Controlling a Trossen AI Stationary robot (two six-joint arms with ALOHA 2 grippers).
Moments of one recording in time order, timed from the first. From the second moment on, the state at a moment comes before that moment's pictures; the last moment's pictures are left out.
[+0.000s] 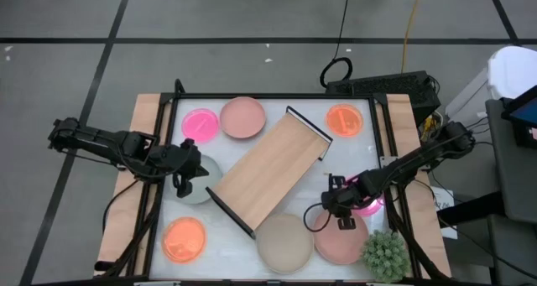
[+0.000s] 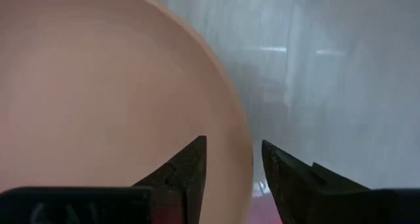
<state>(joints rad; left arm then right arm) -0.24 0.82 0.80 -0.81 -0.11 -0.34 0.44 1.40 0.70 -0.58 -0.05 0.39</state>
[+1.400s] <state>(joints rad) -0.25 0.82 0.78 -0.74 -0.14 -0.34 0.31 1.20 1.19 -1.27 0.04 0.47</state>
